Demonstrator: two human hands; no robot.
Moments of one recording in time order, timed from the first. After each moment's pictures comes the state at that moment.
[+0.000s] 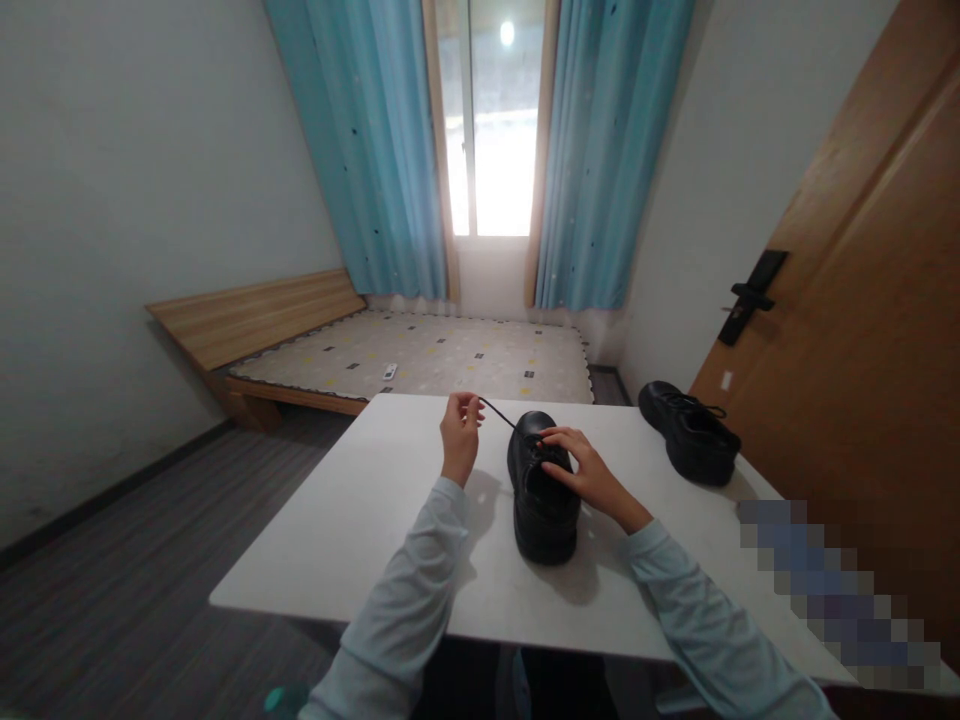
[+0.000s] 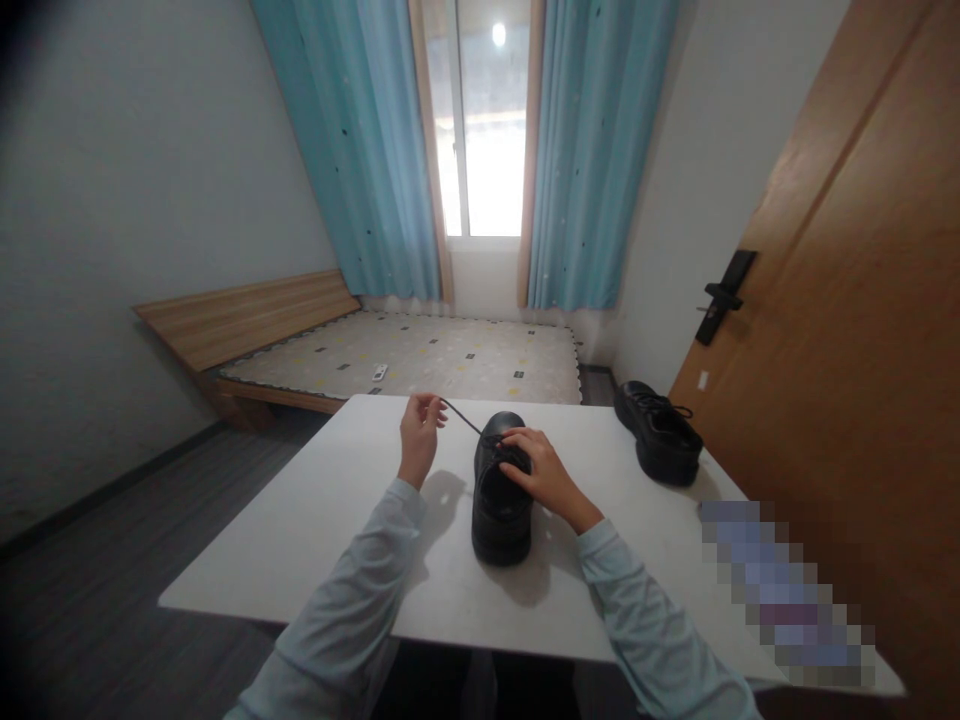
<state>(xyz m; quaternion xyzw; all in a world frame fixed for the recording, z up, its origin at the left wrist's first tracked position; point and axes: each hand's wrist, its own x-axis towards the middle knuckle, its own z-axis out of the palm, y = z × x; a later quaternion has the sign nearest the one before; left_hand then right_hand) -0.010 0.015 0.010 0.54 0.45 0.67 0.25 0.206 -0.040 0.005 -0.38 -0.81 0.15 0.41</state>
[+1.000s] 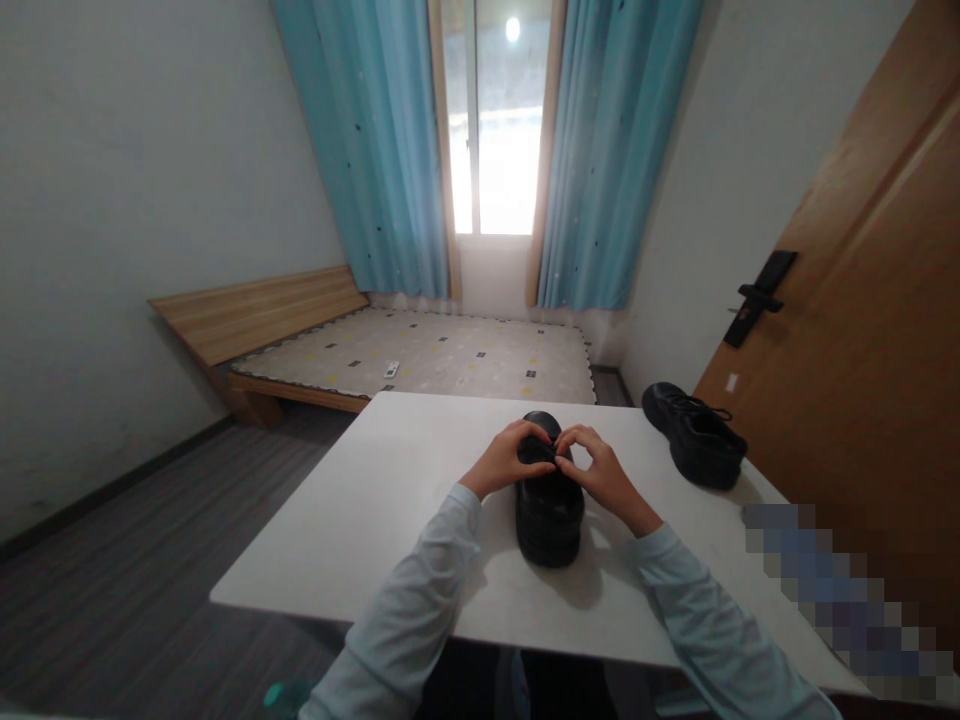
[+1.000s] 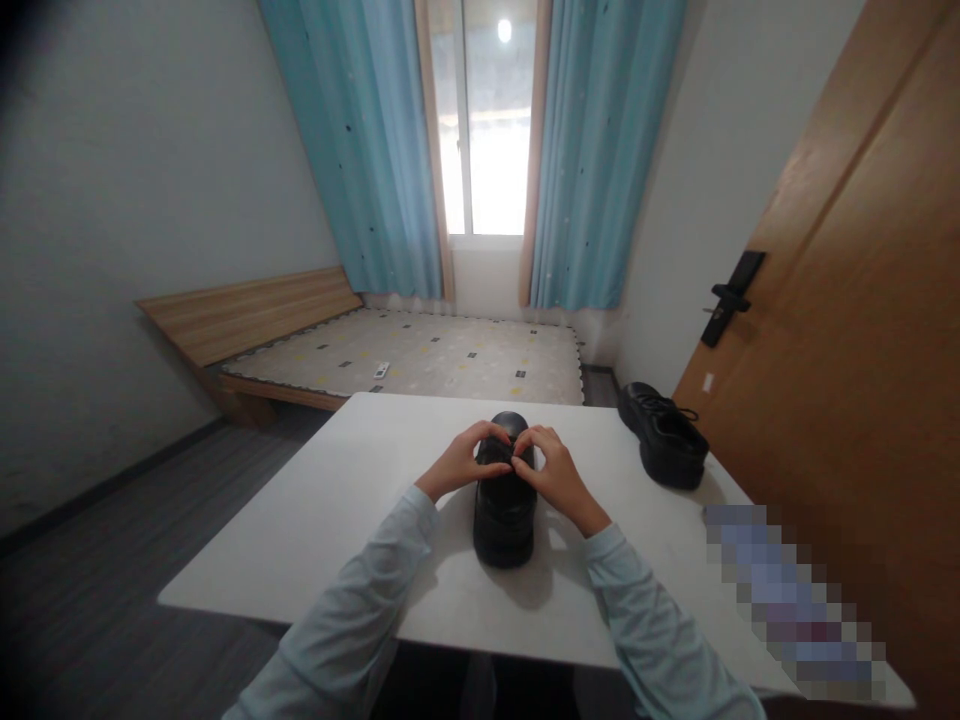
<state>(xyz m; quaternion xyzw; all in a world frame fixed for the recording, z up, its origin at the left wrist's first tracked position) 0.014 -0.008 0.011 0.82 0.28 0.41 0.27 0.203 -0.045 0.021 -0.39 -0.78 0.16 0.46</state>
